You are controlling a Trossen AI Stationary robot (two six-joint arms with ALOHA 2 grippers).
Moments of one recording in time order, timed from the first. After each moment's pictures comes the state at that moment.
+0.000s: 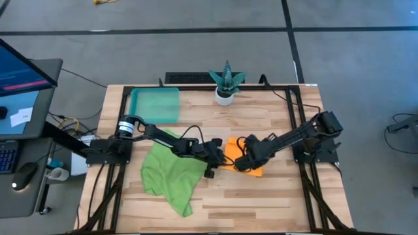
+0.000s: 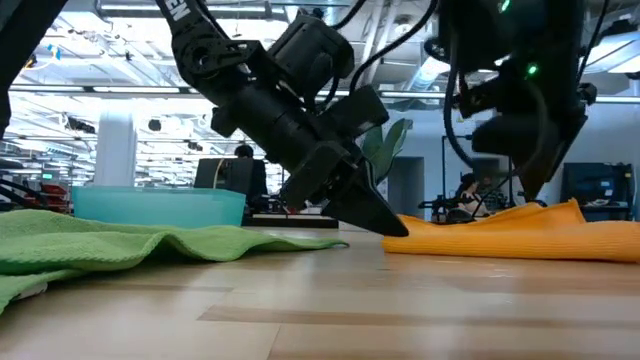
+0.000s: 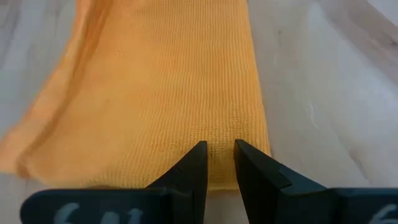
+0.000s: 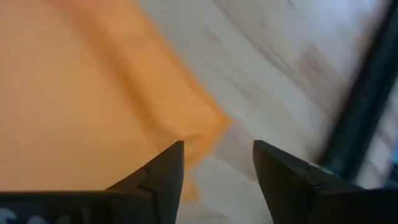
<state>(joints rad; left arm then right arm) -0.10 2.07 1.10 0.33 0.02 0.20 0.34 1.76 1.13 -1.29 0.36 1.23</state>
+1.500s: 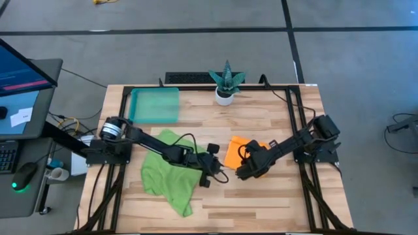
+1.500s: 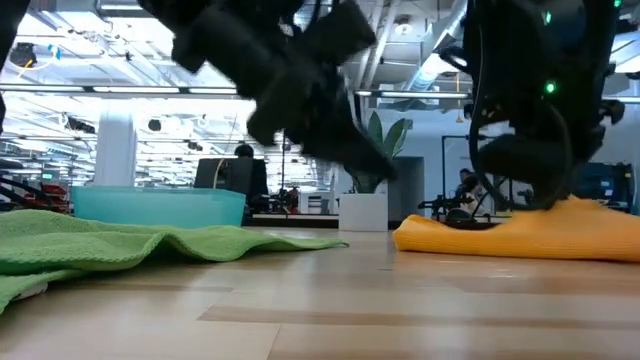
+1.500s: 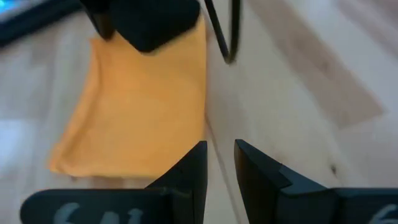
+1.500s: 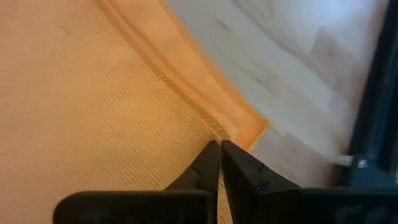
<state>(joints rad) -0.23 1.92 1.10 0.19 -0.17 0.23 0.41 1.82 1.10 -1.25 0.40 1.42</state>
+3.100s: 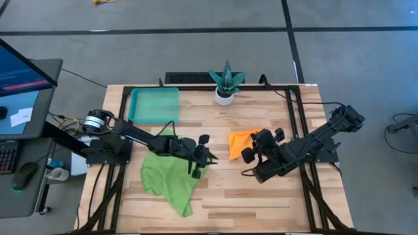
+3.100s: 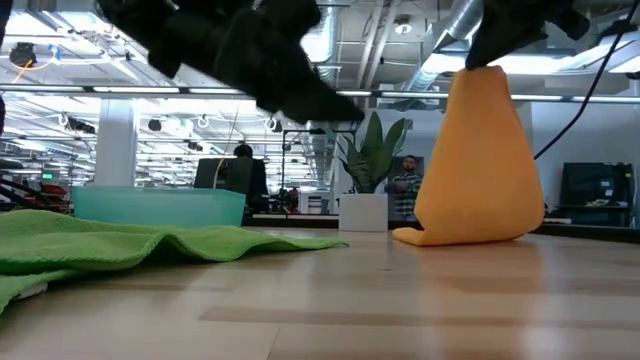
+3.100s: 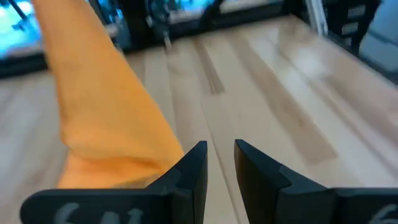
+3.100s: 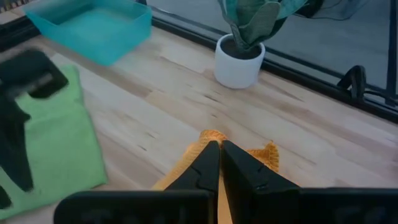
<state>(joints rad) -0.15 1.72 0.85 0.46 0.00 0.15 0.53 1.48 1.21 -1.27 0.97 1.46</state>
